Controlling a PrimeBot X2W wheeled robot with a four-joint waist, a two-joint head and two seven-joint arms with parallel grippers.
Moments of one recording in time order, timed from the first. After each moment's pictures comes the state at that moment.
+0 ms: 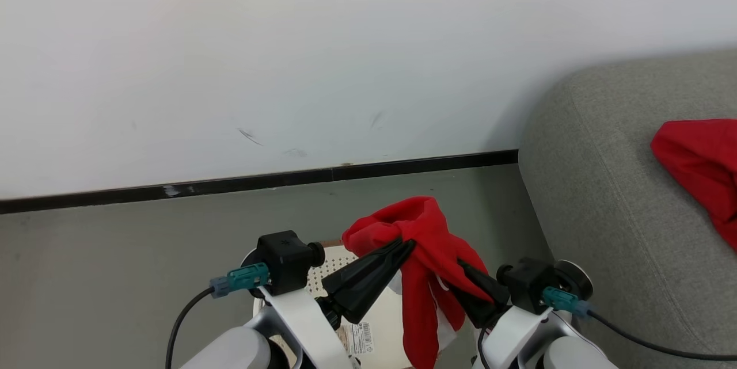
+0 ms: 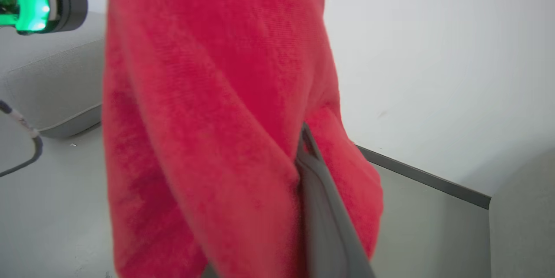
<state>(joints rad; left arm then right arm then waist) -0.38 0.24 -0.78 -0.08 -0.81 -0.13 -0.01 -0.23 -0.13 0.55 0.26 0.19 0.13 -0.25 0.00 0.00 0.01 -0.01</state>
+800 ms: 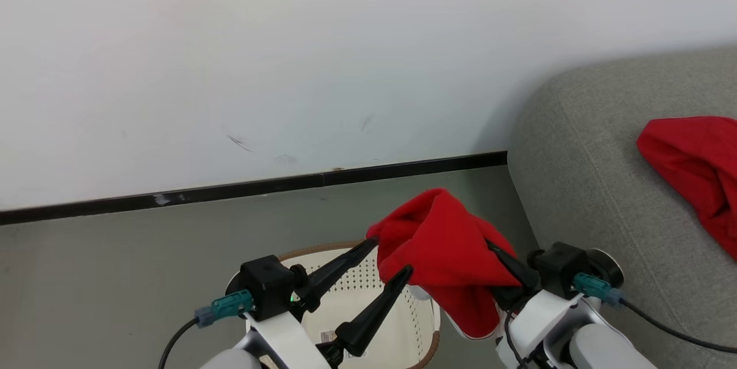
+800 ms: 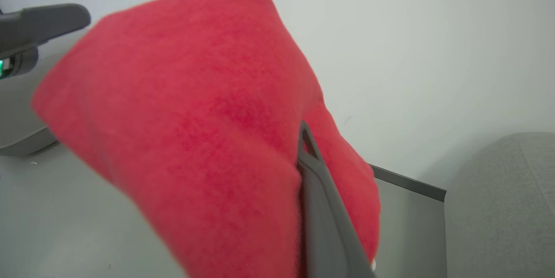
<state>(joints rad) -0.32 0.27 -0.77 -0.05 -0.77 -0.13 -0.10 -0.23 -0.16 0.47 0.24 0.19 0.13 -0.25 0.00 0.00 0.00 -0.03</state>
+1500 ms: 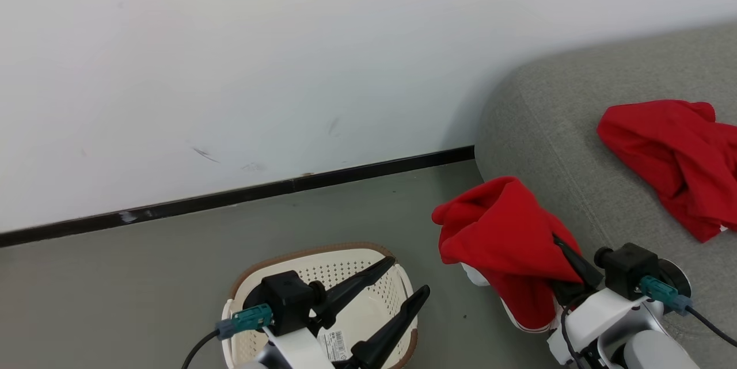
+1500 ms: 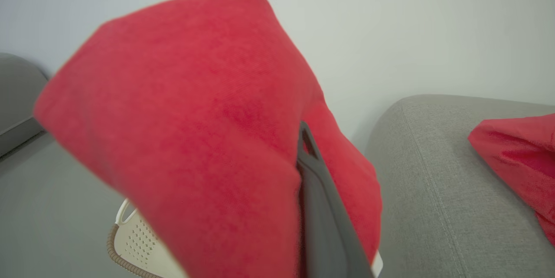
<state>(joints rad) -0.32 0.25 -0.83 -0.03 -0.77 -0.13 -0.12 -0.14 -0.20 0.27 0.20 0.16 0.13 -0.25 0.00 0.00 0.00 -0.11</state>
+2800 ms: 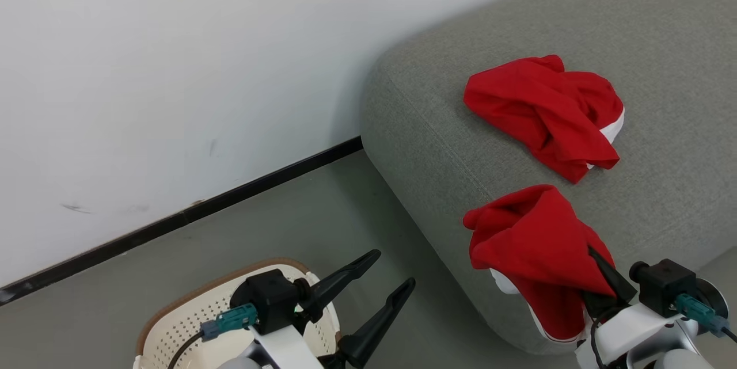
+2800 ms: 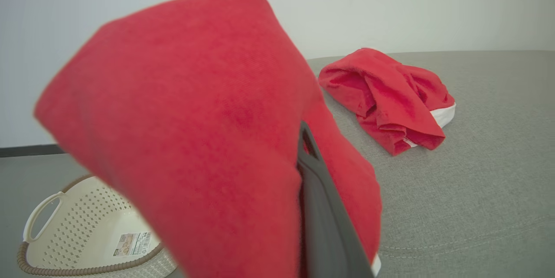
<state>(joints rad) -0.34 0.28 -0.85 -0.01 -0.78 -0.13 -0.19 -0.05 -0.20 0.15 0.14 0.13 0.13 -0.25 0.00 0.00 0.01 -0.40</state>
